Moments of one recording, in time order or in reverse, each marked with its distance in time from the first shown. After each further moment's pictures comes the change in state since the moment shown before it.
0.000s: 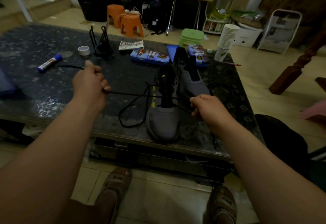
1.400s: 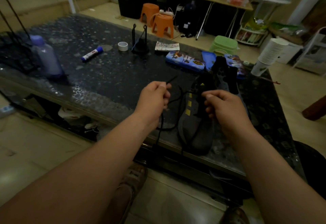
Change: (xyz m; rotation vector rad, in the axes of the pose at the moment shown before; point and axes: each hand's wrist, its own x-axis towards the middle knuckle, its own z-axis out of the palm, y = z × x) left_hand -0.034 -0.035 0.002 0.246 -0.221 -0.022; right_hand -0.010 -0.054 0.065 0.096 -0.027 -0.203
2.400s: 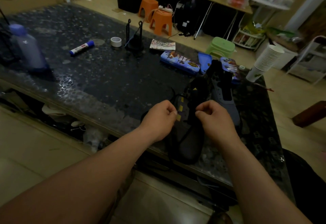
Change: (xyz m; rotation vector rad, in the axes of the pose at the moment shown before) left_hand 0.008 -0.045 0.025 0.685 -0.169 0.064; right_hand 0.019 0.023 -0.010 -0.330 -0.032 -0.045
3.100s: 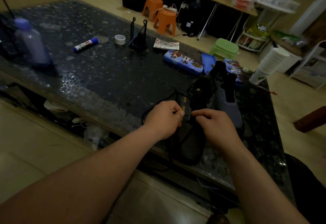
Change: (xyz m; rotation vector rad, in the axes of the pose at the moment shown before) left_hand 0.002 0.007 0.002 0.078 -0.003 0.024; right_hand -0.008 -0.001 -0.001 -0.088 -0.142 -0.012
